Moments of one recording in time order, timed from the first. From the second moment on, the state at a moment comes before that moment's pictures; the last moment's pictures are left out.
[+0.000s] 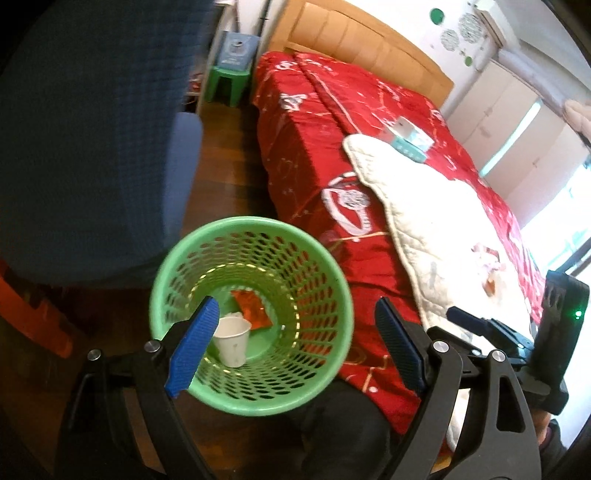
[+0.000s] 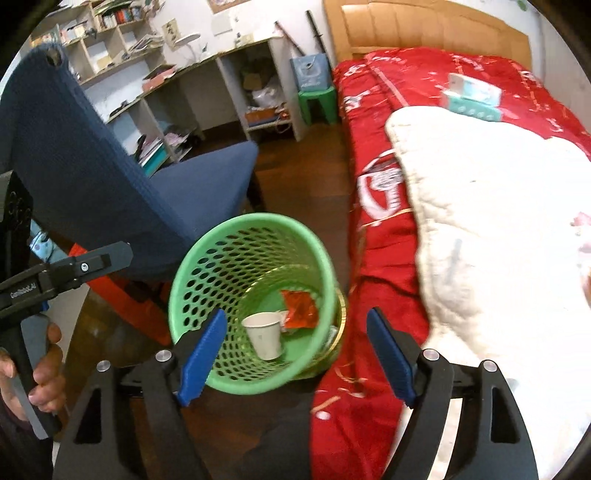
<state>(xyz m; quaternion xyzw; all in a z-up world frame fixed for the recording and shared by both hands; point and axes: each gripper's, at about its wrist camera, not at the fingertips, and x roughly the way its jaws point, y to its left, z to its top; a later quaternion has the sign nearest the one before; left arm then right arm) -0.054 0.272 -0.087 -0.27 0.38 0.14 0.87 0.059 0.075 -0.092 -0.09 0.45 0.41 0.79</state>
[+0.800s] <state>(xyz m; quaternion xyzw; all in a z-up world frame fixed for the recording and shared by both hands) 0.038 0.166 -0.074 -0.21 0.42 0.03 0.88 0.142 -0.170 -0.068 0.03 0.43 0.20 0.88</state>
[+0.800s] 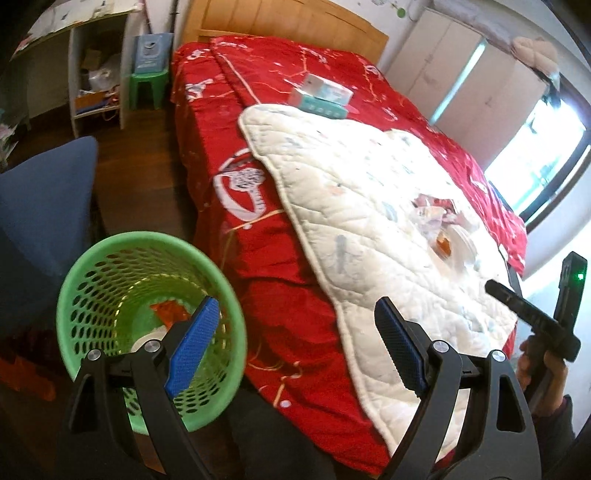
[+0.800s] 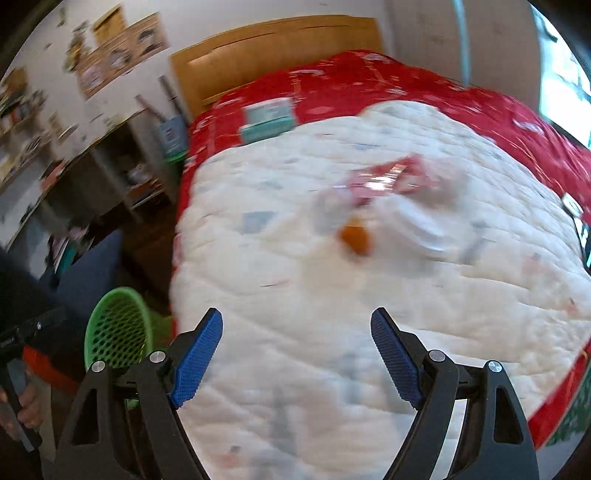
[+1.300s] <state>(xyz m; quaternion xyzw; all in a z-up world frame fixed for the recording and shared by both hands) 0.088 0.115 -0.077 -0.18 0.44 -0.01 0.88 0.207 -0.246 -0.081 0.11 0.45 0.16 0.87</state>
